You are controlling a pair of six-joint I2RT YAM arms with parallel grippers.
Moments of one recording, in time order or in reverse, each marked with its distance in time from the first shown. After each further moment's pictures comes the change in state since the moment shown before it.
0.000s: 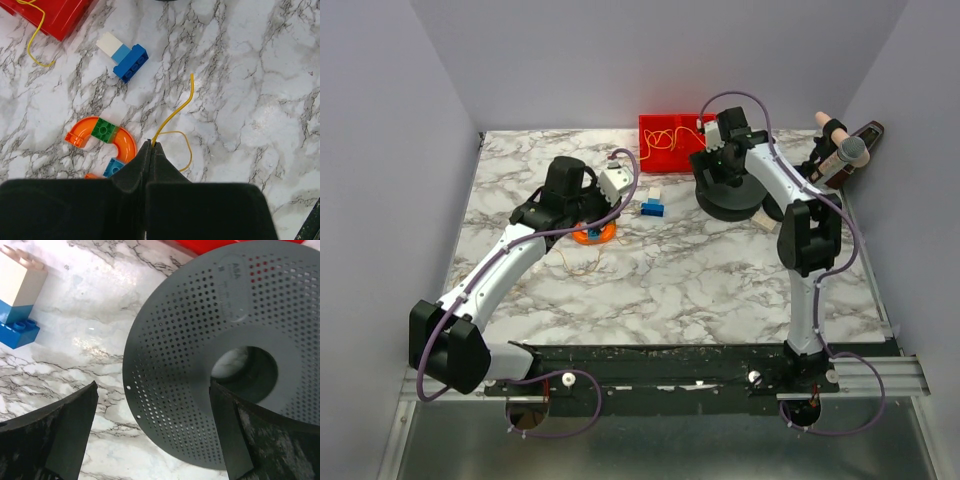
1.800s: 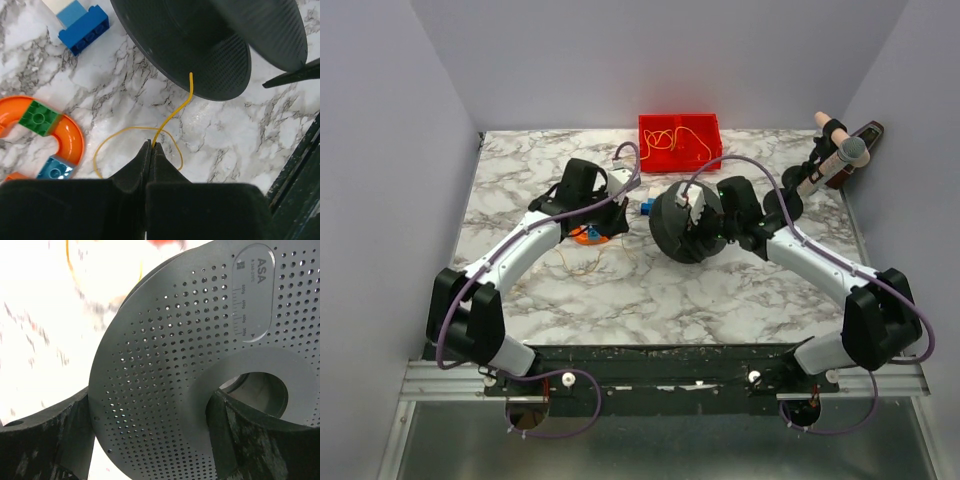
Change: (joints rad) left arm 0.004 0.124 0.006 -0.021 0.071 -0.163; right arm 0.246 -0.701 -0.951 0.462 -0.388 -0.327
